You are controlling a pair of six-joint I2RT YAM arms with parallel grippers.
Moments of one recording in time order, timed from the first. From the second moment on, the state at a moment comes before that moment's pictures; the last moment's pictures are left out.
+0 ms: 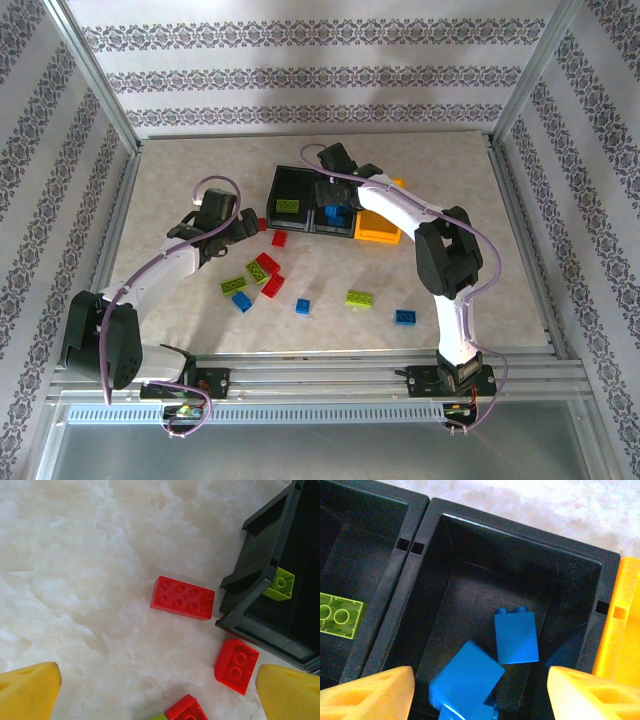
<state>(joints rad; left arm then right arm) -0.28 1.36 0.89 -0.41 -0.18 -0.64 0.54 2.07 1.70 -0.63 0.20 0.34</state>
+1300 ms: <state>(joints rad) -0.12 1.91 1.39 -0.62 -0.07 -0.42 0.59 1.54 1.25 -0.63 0.30 0.50</state>
